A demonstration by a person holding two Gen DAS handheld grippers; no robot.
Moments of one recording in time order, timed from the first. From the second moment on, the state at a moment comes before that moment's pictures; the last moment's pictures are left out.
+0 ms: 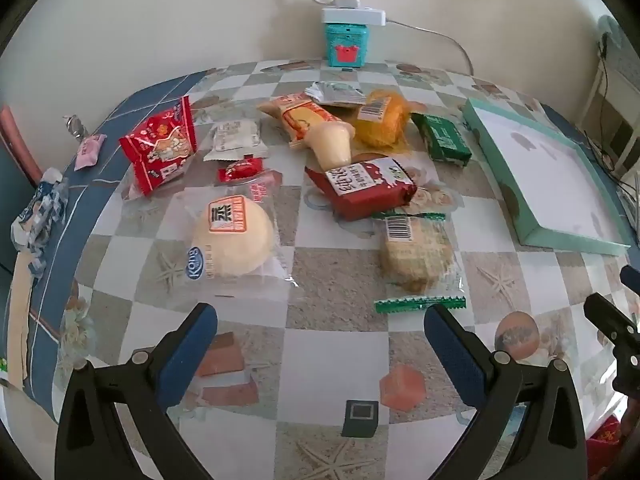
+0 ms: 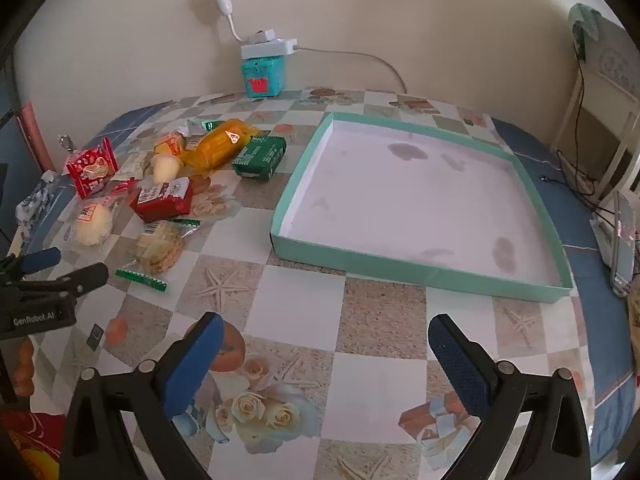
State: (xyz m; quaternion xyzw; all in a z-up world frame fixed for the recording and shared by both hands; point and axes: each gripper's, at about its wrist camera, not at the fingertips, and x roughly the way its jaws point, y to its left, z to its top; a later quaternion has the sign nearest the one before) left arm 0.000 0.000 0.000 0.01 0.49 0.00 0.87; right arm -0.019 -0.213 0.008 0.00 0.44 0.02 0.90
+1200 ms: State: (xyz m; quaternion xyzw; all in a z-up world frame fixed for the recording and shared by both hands) left arm -0.003 -0.008 0.003 0.03 0.47 0.00 0.88; right arm -0.011 -0.207 -0.003 0.00 0.45 0.02 0.89
